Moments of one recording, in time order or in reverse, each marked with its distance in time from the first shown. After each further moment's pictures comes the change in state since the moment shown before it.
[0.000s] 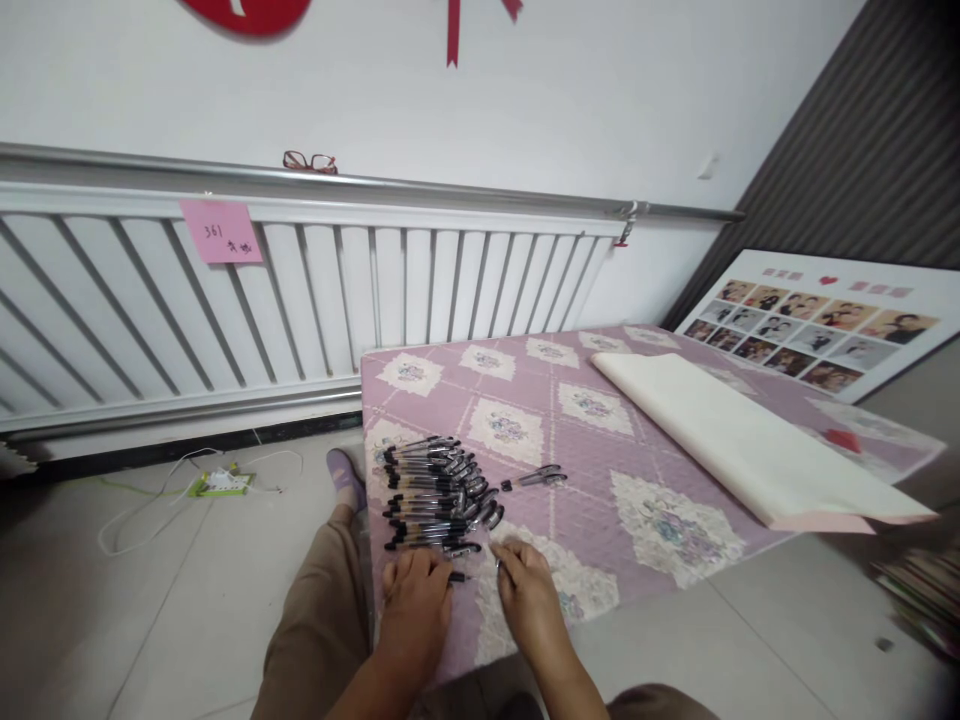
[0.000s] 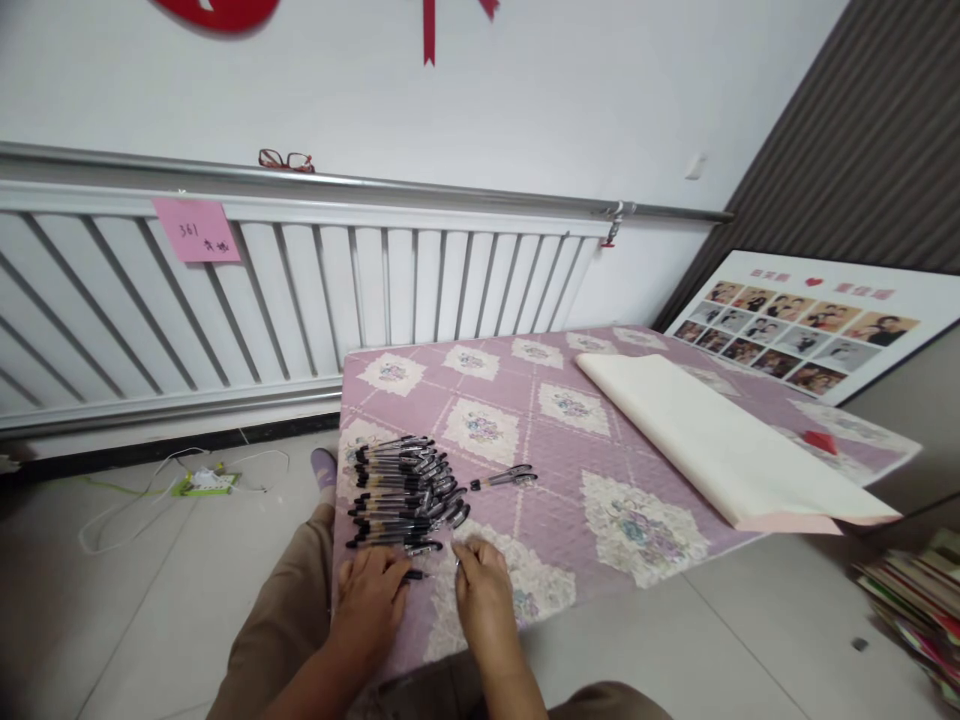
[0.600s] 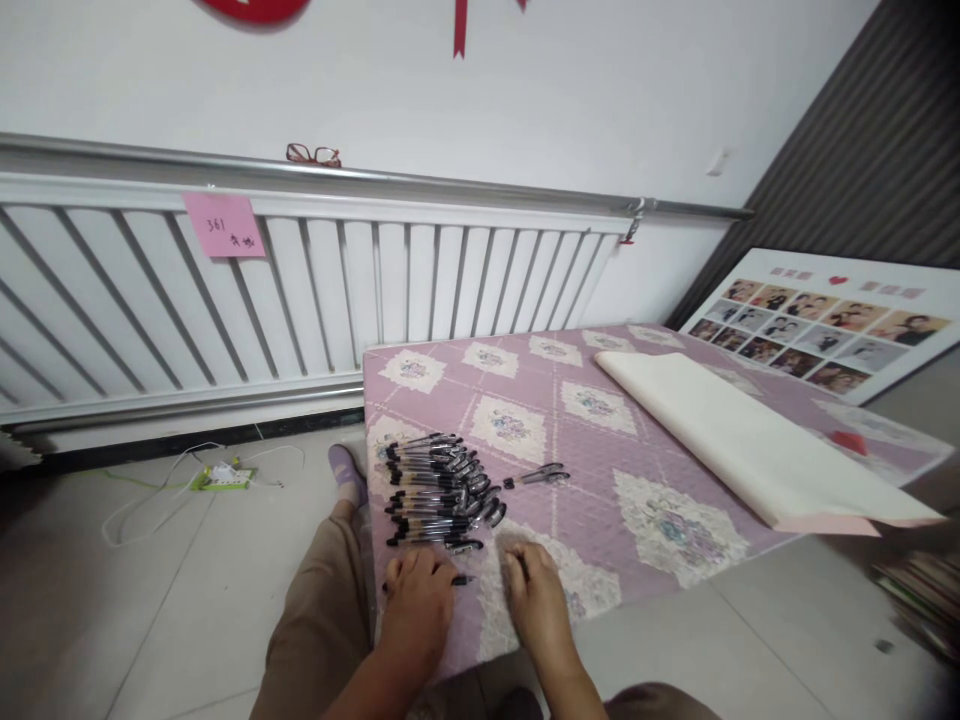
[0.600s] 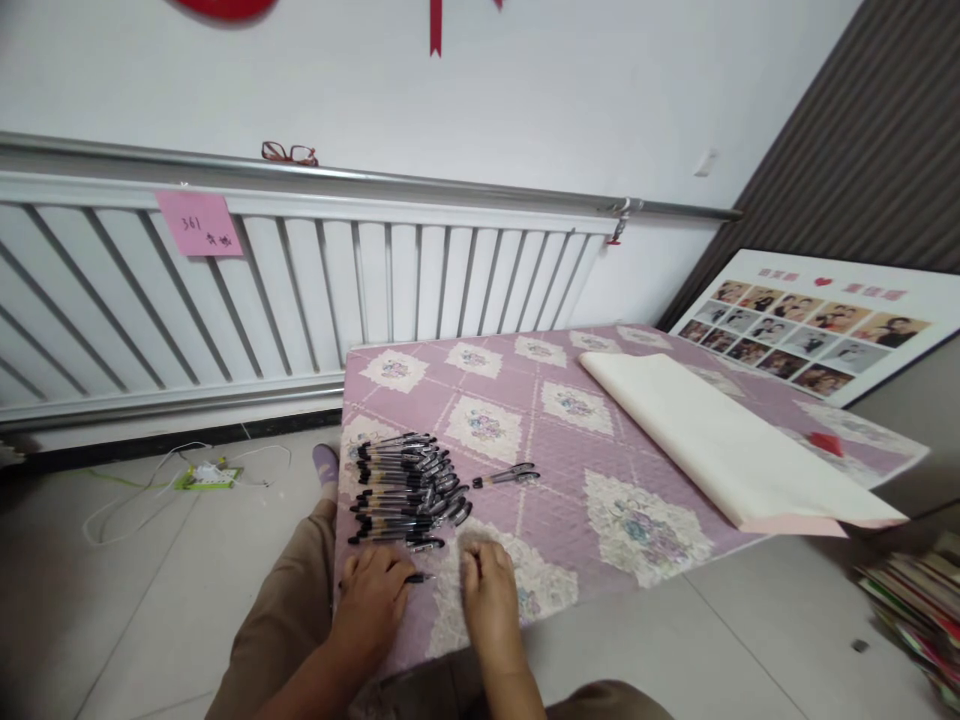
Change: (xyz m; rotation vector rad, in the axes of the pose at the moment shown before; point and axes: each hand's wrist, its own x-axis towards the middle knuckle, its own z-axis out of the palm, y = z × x) left_hand -0.001 -0.003 0.006 -0.049 0.074 0.063; right_hand 0.006 -0.018 -0.016 0.121 -0.013 0.296
